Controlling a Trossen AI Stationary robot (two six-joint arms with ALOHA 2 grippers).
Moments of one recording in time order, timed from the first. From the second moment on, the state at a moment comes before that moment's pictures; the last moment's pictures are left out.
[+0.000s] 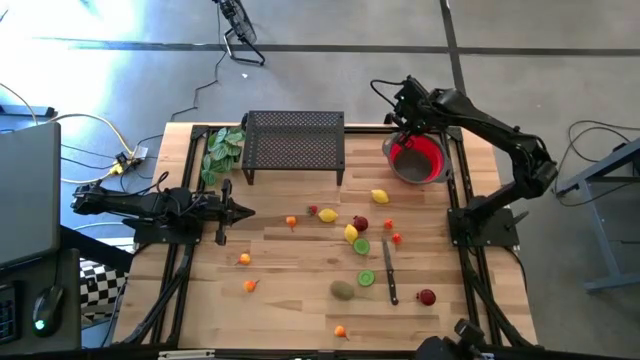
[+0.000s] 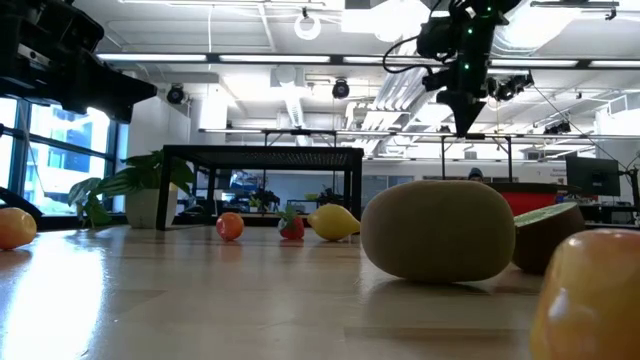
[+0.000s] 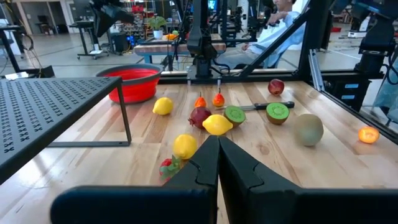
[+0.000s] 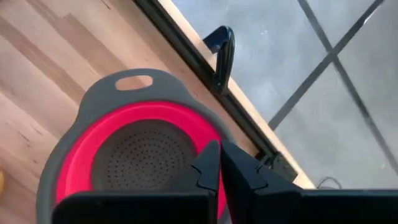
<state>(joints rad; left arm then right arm) -0.13 0.07 0.02 0.02 -0.15 0.02 -0.78 1.48 1.35 -1.06 0.34 -0.13</state>
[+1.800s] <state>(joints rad) -0.13 0.07 0.02 0.02 -0.15 0.02 -0.48 1.50 1.00 -1.09 0.19 0.17</state>
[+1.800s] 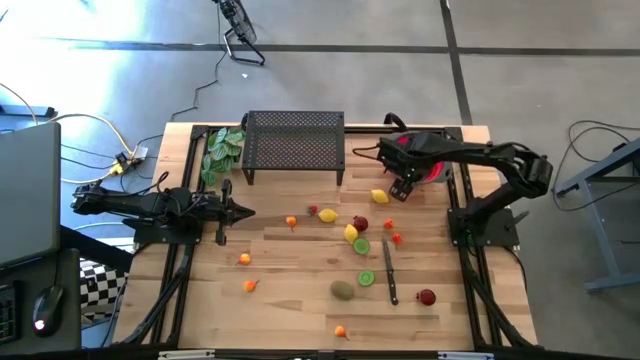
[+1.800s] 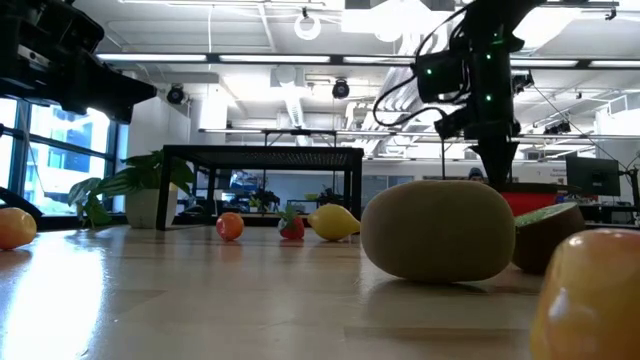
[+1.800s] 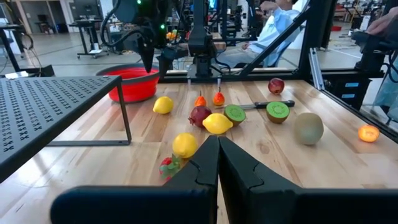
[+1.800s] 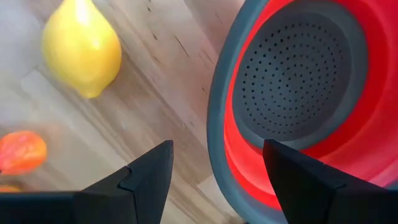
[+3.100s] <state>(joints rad) -0.13 0.07 0.02 0.02 -0.15 0.02 -0.48 1.50 0.91 -0.92 0.21 0.19</state>
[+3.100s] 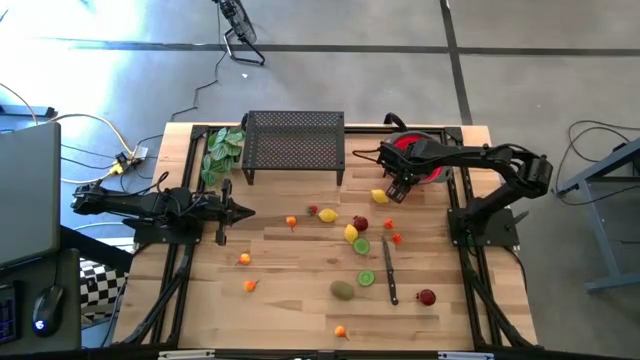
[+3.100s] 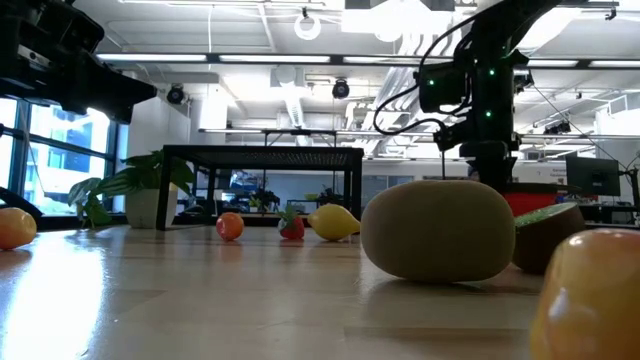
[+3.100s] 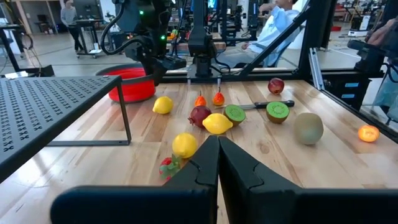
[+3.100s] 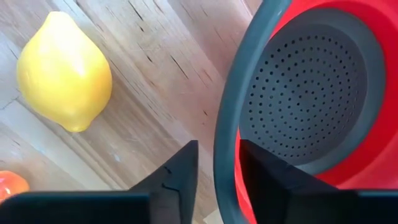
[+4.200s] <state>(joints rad) -0.13 0.07 0.02 0.02 -0.15 0.02 -0.48 1.50 0.91 -0.87 0.21 0.21</state>
